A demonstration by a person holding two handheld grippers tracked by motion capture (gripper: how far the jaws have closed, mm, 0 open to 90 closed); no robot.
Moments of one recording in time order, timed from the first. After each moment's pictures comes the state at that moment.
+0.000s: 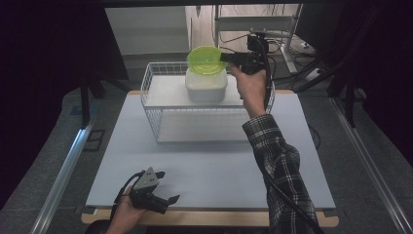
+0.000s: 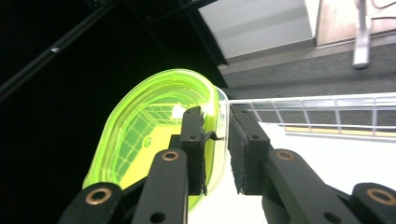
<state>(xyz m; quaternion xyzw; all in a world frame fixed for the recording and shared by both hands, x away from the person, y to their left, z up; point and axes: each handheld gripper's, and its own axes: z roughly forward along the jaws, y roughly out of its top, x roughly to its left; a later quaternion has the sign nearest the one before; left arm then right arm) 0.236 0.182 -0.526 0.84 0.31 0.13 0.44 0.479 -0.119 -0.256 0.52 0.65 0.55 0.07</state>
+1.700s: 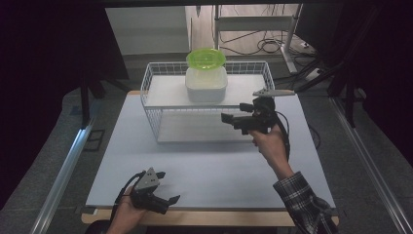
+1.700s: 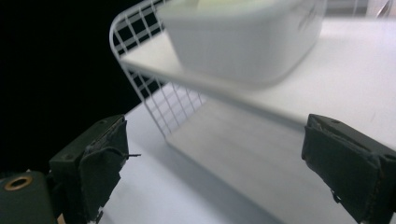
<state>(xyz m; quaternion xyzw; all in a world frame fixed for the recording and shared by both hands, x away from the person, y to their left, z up) 0.236 0.181 -0.526 0.84 0.31 0.13 0.43 0.385 -0.160 -0.355 0.36 0.76 0.54 0.09</state>
